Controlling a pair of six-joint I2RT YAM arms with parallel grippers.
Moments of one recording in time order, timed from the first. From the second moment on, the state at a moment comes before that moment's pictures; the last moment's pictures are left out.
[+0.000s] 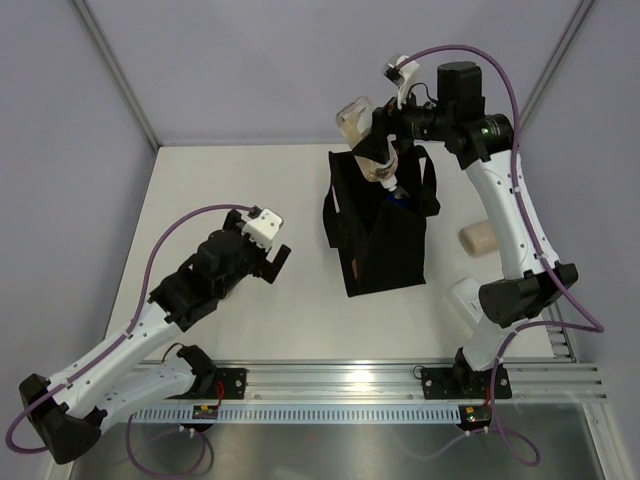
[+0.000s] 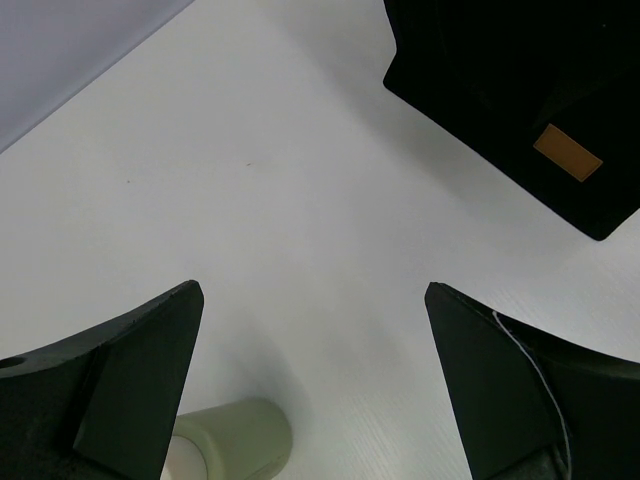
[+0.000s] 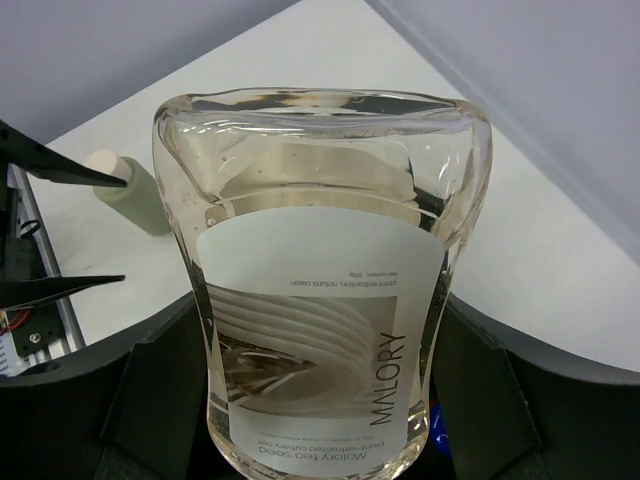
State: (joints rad) left arm -0.74 0.83 0.79 -0.37 -0.26 0.17; right arm 0.31 1.74 2.20 -0.86 -0.69 -0.19
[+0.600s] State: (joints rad) left arm -0.74 0.83 0.79 -0.37 -0.25 0.17; right arm 0.29 1.73 1.80 -0.87 -0.52 -0.30
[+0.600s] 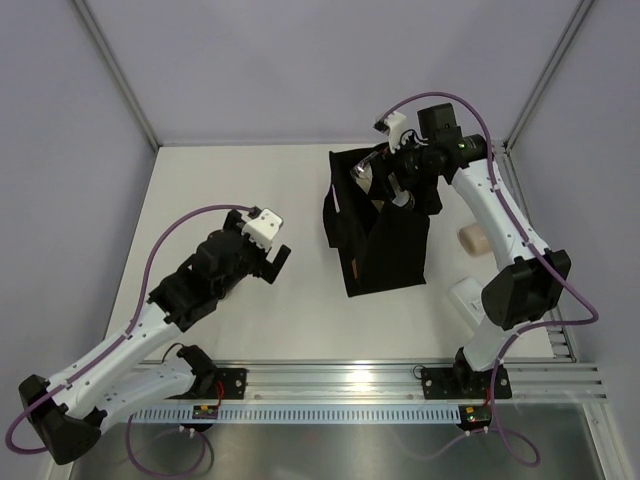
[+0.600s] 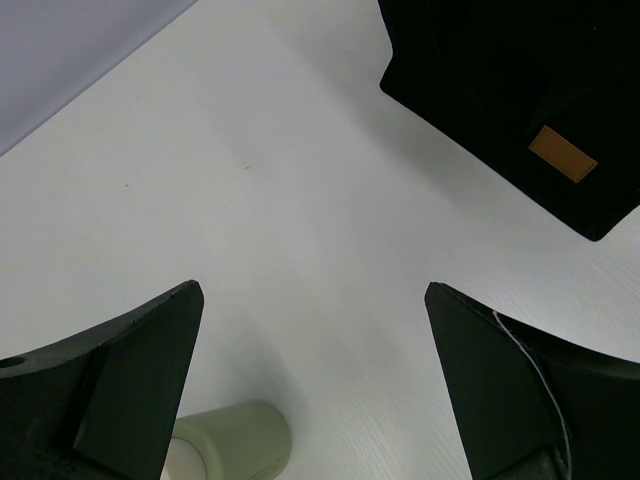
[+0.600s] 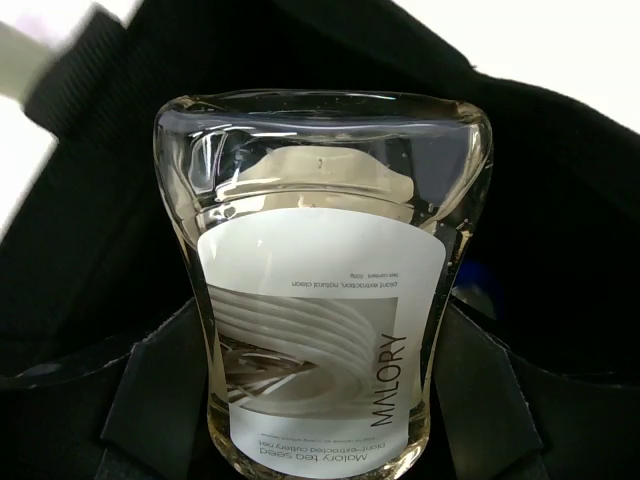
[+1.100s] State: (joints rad) left arm -0.74 0.82 0.79 -0.37 -0.24 0.17; right arm 0.41 1.84 1.81 -0.95 -0.31 -0.29
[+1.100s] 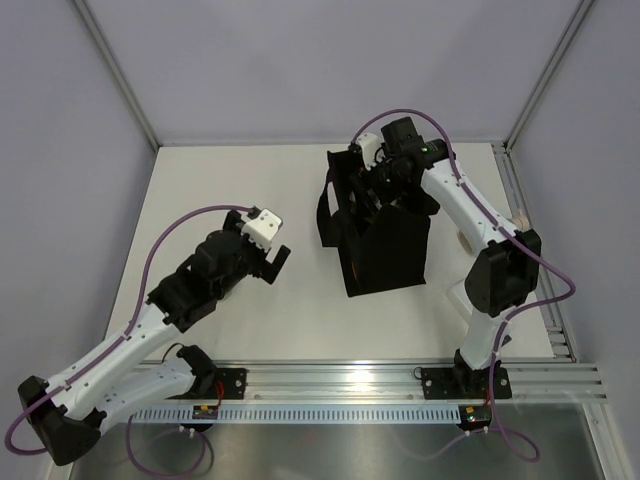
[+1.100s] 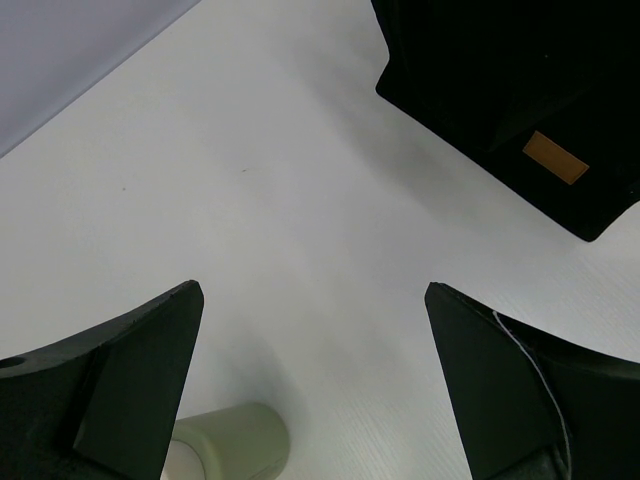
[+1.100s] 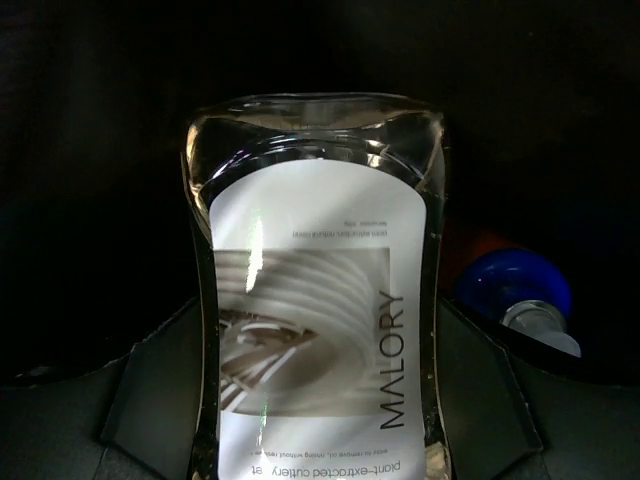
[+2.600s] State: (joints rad) left arm -0.74 0.79 0.79 -0.37 -0.23 0.17; right arm -0.23 1.43 1.72 -0.89 -0.33 0.09
